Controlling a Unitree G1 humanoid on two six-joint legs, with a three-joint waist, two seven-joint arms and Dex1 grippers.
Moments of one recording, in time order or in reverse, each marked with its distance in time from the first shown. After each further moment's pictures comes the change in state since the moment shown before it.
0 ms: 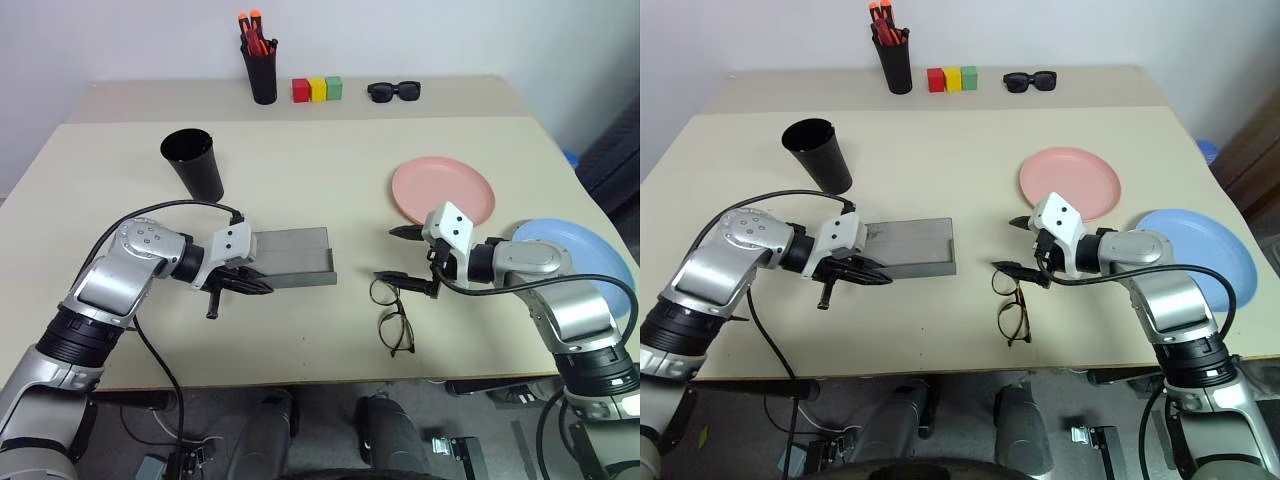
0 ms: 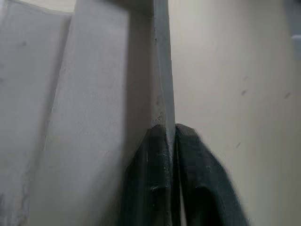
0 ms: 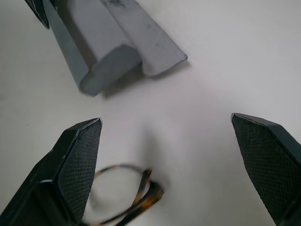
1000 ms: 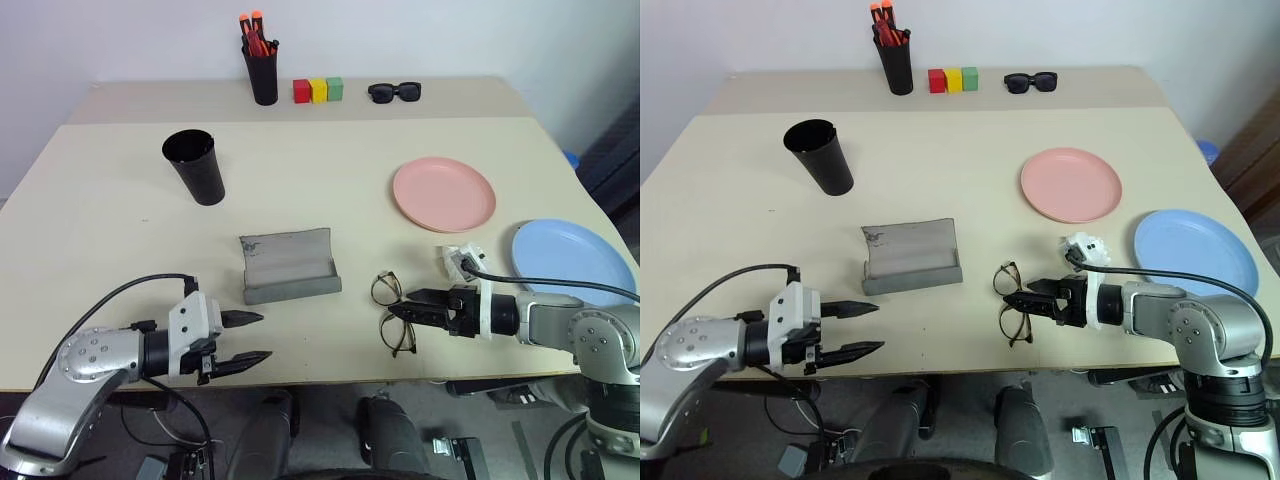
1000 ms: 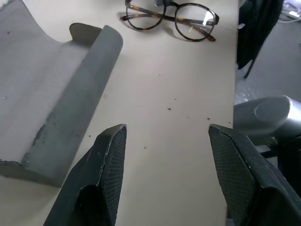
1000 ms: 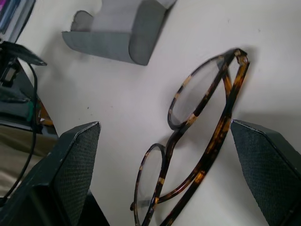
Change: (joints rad) left arm 0.767 -0.035 0.368 -0.481 -0.184 -0.152 0.300; right arm 0.153 0.075 -0.285 -0.097 0.565 0.782 -0.306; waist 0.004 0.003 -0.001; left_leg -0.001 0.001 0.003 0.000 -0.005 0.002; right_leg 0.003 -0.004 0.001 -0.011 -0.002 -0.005
